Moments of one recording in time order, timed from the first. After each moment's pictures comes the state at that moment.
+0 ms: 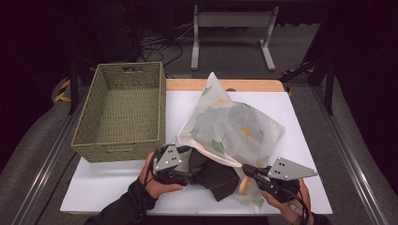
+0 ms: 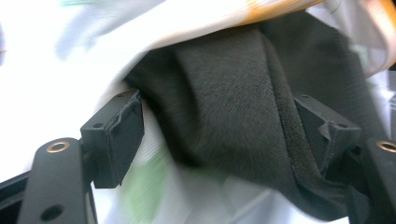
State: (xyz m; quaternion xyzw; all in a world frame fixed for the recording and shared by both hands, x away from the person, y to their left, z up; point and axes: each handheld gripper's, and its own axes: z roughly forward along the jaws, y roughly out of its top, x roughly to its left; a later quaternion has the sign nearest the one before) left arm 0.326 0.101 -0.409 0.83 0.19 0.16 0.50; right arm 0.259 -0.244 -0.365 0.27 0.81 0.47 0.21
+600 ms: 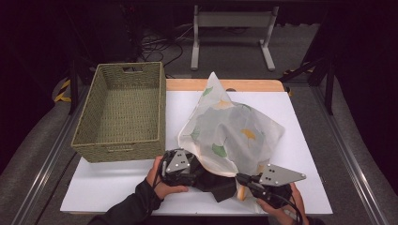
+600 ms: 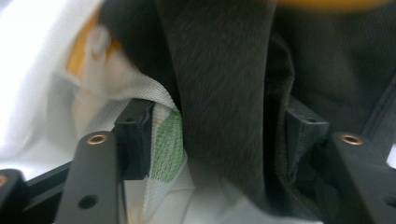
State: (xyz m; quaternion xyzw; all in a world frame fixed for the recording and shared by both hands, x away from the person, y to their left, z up) left arm 0.339 0.061 -0.441 0.86 0.16 0.14 0.47; right arm 0.256 -0.228 -0.386 0.25 0.84 0.45 0.18
